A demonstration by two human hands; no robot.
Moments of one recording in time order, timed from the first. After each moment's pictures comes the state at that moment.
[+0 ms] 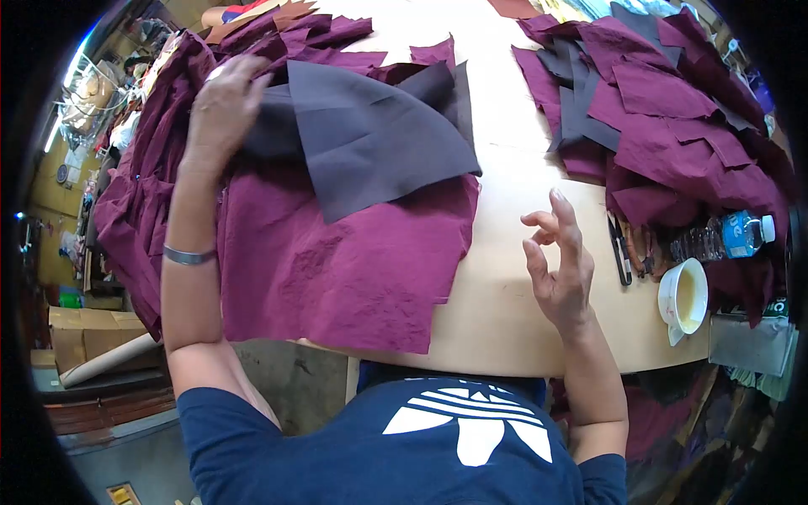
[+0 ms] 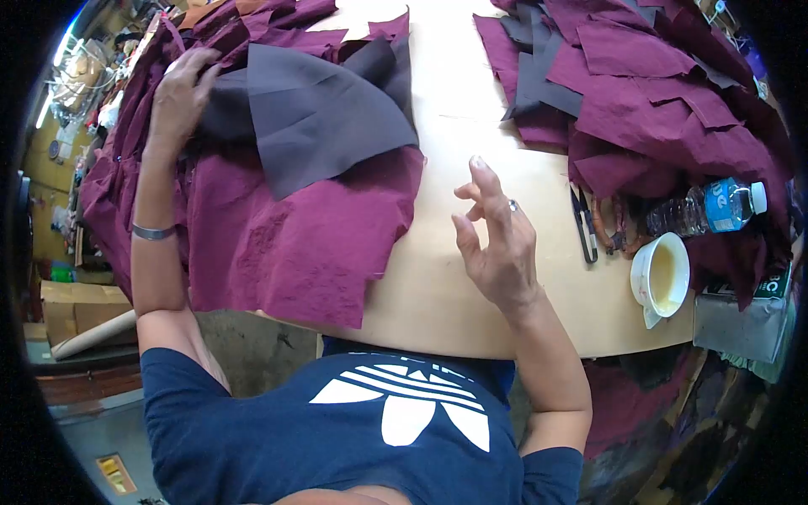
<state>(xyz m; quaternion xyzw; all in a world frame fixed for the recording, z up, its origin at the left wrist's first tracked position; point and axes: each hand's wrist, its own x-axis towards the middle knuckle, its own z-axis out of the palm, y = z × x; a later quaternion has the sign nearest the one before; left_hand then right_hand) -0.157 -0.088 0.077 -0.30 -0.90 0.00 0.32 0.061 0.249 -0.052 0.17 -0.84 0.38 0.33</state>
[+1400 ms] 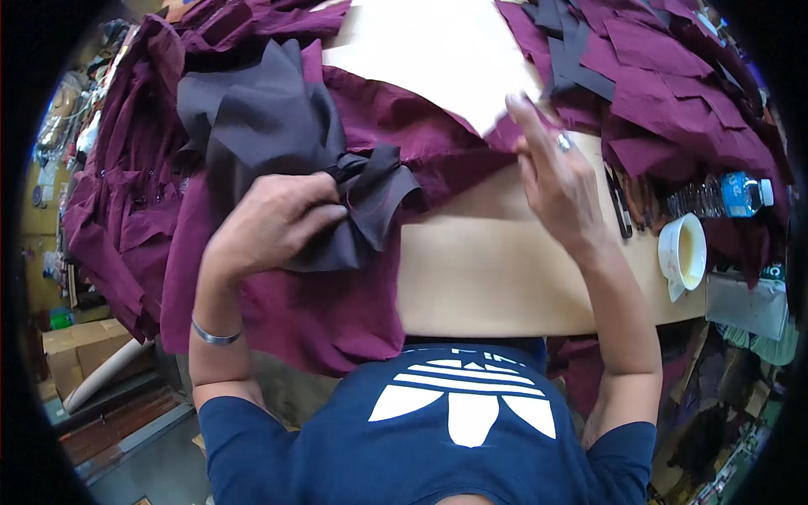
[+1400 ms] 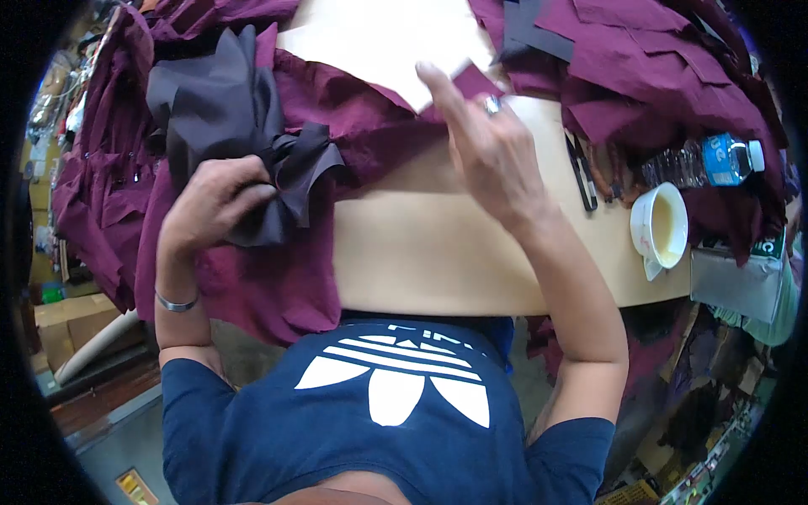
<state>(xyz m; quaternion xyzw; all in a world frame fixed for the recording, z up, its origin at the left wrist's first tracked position) -0.024 -0.050 0.027 -0.39 -0.87 -0.25 -0.14 0.026 0.253 -0.039 0.20 -0.91 0.18 0.33</state>
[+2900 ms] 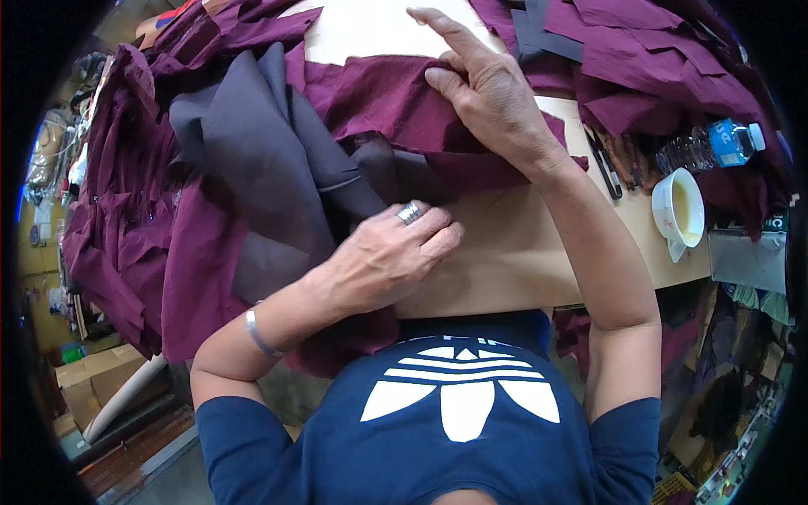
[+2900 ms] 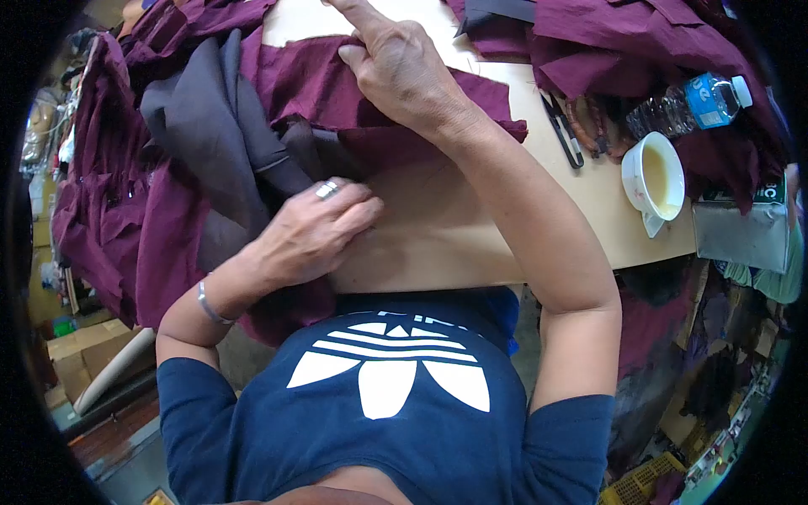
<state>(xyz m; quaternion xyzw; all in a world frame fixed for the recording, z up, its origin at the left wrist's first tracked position) 0.030 0.026 -0.025 -0.61 -0.77 -0.18 -0.01 -0.005 0.217 0.002 0.08 -0.87 0.46 0.16</state>
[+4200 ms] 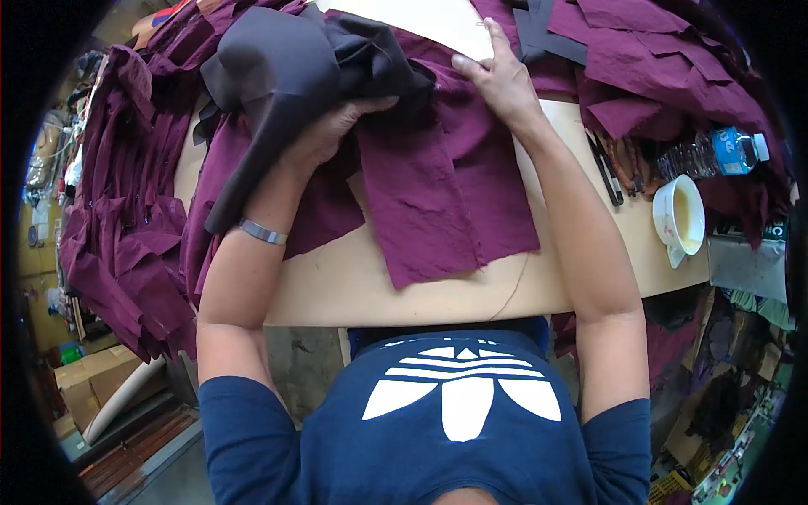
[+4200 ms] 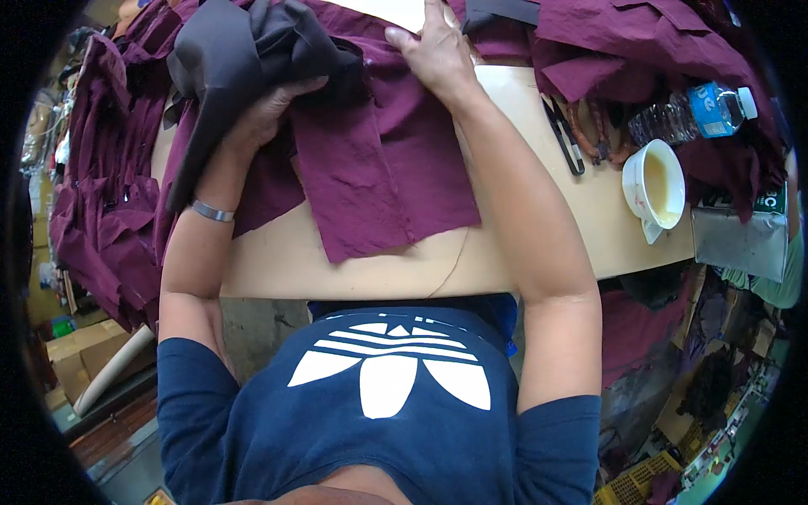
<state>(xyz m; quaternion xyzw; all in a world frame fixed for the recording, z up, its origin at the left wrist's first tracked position) -0.100 0.043 -0.053 -0.19 -0.68 -0.68 -0.20 -0.060 0.263 -0.068 -0.07 -0.87 0.45 0.18</state>
